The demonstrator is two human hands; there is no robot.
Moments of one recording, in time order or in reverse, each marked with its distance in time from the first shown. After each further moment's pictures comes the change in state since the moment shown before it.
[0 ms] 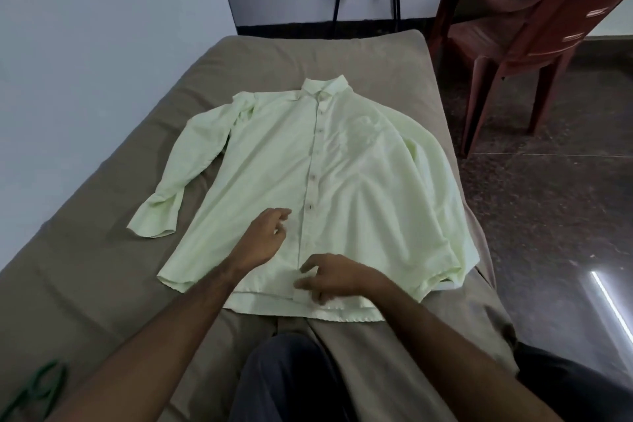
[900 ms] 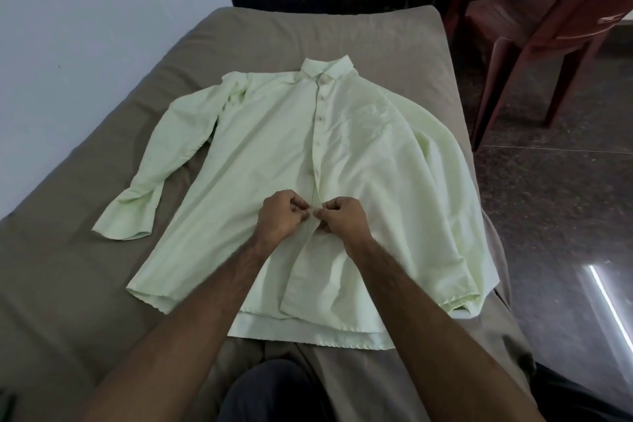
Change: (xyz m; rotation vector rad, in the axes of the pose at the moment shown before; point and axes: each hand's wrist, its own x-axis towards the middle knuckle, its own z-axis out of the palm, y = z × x) left_hand 0.079 0.023 0.035 -0.122 0.071 -0.263; right_hand 0.097 0.018 -0.061 0.651 0.658 0.092
